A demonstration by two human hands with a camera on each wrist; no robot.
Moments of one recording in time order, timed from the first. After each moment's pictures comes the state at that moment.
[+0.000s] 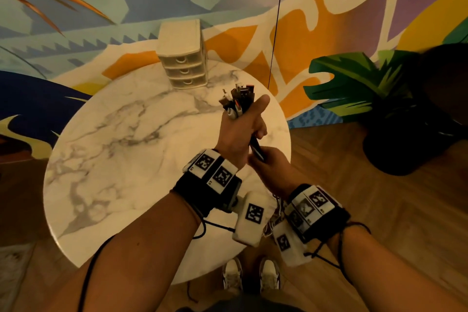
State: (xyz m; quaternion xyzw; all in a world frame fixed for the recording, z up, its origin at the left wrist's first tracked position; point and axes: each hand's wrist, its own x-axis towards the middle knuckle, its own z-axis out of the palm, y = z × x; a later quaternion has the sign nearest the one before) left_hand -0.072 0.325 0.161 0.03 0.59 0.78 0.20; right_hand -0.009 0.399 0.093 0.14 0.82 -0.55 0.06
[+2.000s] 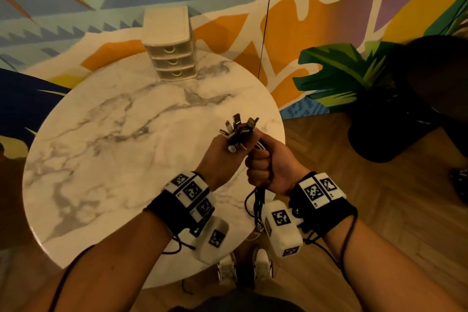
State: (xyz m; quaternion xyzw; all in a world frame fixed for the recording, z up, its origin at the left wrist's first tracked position) left_hand -0.060 0.275 0.118 0.15 0.77 0.58 0.22; right_hand -0.012 0.399 0.111 0.19 0.33 -0.88 0.27
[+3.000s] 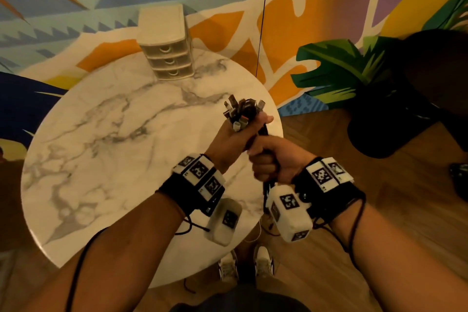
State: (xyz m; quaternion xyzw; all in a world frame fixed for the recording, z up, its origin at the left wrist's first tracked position) left_hand -0.074 0.302 0.129 0.14 0.66 0.68 0.30; right_hand -0.015 0.415 0.128 0.19 0.42 -0.84 0.29
